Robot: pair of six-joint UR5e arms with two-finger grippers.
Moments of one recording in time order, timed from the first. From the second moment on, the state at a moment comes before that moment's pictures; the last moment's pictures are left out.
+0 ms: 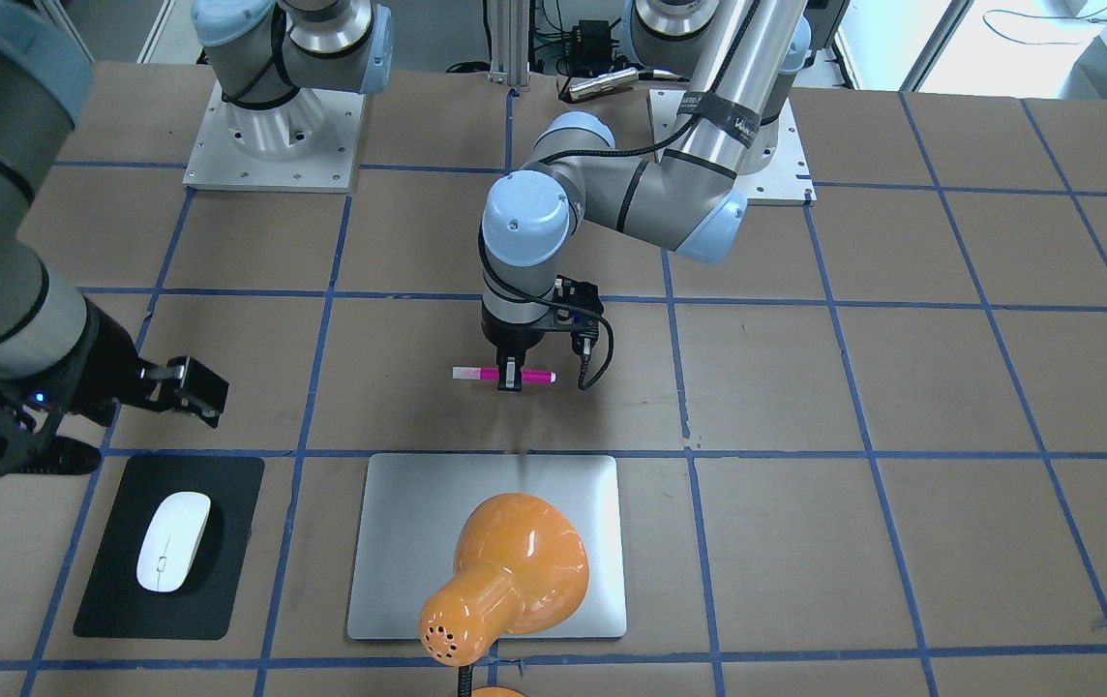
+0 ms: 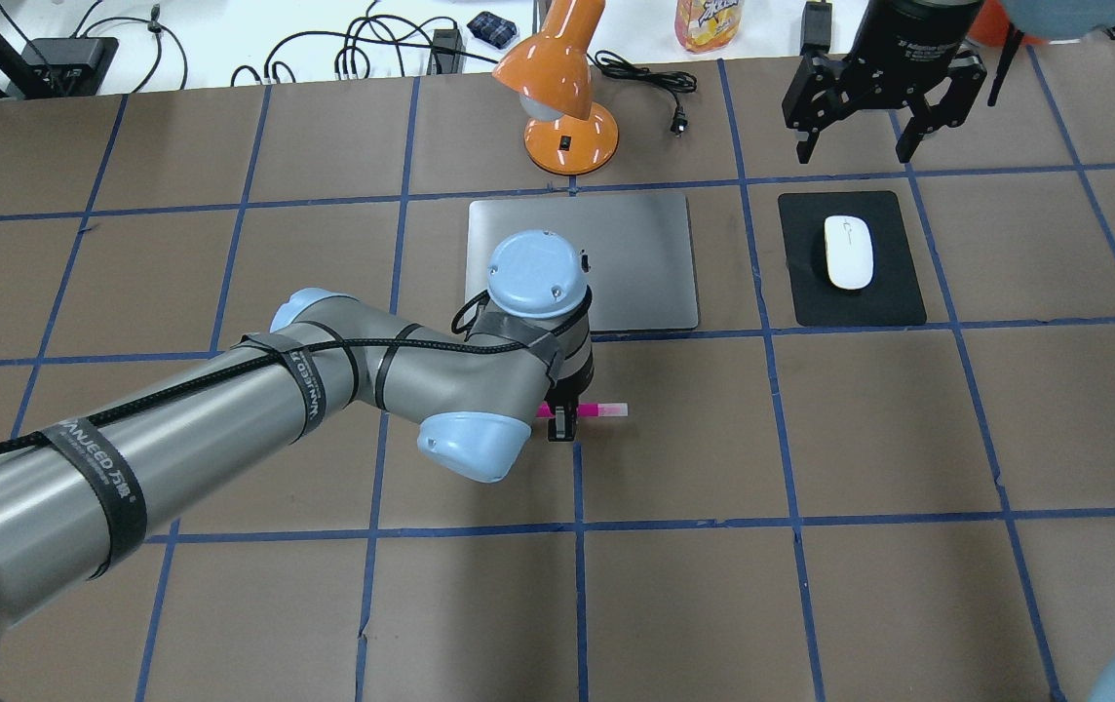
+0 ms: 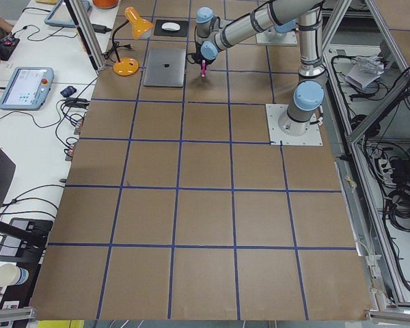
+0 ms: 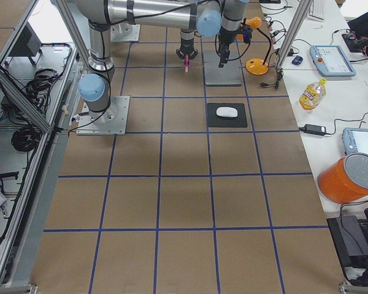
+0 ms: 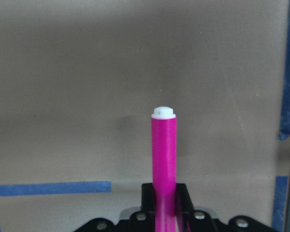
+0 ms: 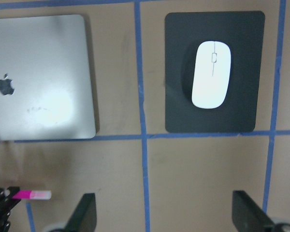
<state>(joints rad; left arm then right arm) -2.01 -1.99 -1.91 -0.81 1.54 -1.97 1.54 -1.34 1.33 -1.49 -1.54 0.00</state>
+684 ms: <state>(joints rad) -2.00 -1.94 -1.92 -0.82 1.53 -1.88 1.58 -1.52 1.45 -1.47 -1.55 0.01</state>
